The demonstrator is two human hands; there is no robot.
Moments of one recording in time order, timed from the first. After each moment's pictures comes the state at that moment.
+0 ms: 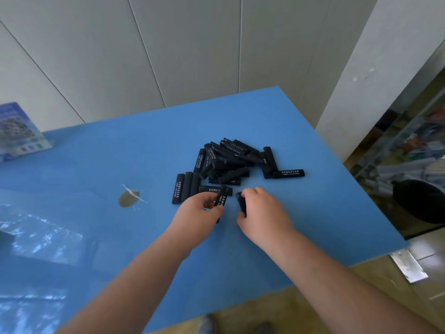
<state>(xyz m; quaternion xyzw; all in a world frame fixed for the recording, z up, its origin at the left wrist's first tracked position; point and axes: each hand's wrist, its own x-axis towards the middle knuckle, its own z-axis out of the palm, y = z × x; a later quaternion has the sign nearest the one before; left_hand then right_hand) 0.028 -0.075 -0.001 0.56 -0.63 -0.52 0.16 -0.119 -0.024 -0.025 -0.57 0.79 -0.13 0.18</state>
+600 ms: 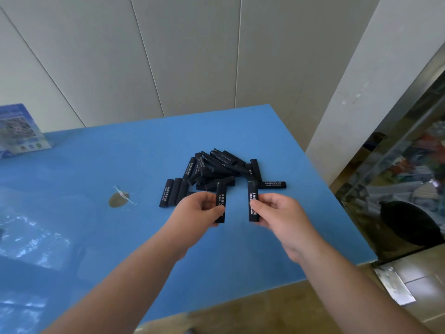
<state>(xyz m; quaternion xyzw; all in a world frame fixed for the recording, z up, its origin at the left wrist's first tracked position) 0.005 -0.055 0.016 0.53 -0.60 -0.57 0.20 -0.171 0.021 0.007 -0.29 0.67 -0.50 0.47</state>
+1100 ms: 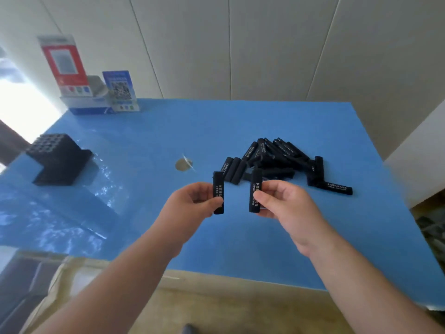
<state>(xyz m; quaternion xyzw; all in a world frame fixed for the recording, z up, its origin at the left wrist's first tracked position) 0.100 -0.011 0.022 0.62 -0.49 -0.52 0.33 -0.108 0.000 0.015 -0.41 0.57 -0.44 0.56</state>
